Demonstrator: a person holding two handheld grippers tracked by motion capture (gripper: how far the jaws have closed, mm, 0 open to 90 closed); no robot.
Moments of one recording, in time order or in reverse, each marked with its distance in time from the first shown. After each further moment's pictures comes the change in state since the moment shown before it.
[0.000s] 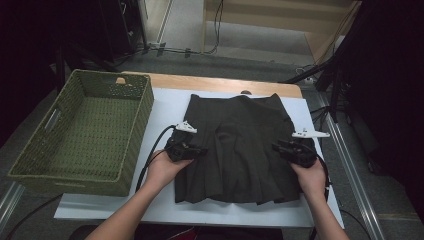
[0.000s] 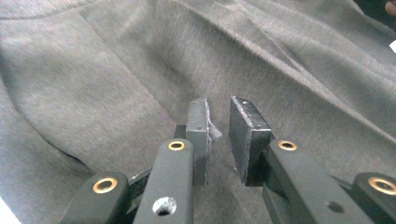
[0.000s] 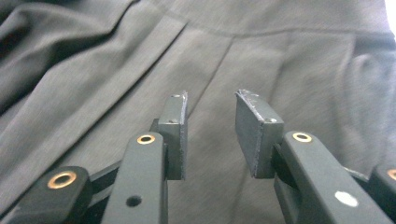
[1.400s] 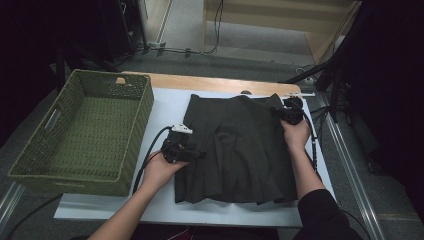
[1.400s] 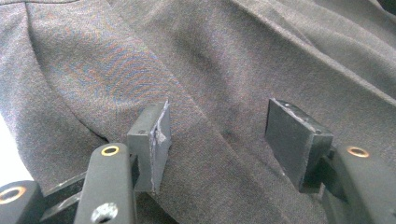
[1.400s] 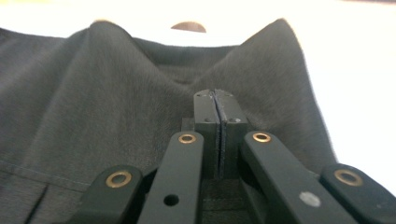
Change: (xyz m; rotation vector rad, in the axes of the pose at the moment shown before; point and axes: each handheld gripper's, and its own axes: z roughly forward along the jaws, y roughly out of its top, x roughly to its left) left arm 0.009 -0.010 0.000 -0.008 0.020 -0.020; right arm -0.064 0.086 0.097 0.008 -0.125 0.163
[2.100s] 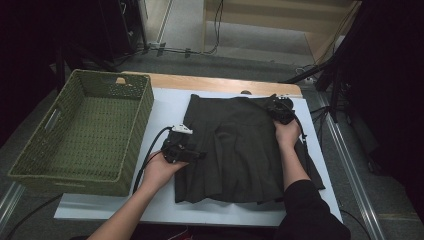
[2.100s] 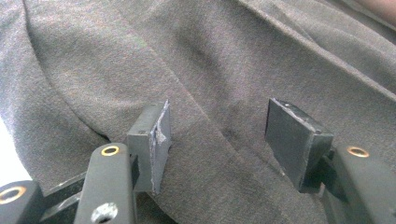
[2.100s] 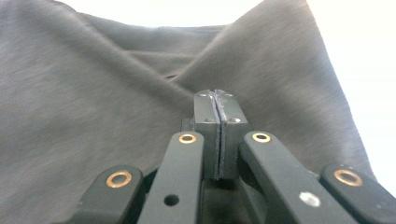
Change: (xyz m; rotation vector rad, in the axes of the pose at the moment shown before) left arm 0.002 -0.001 0.001 0.010 0.000 -0.002; right arm 0.000 -0.003 0.041 0.020 -0.110 -0.007
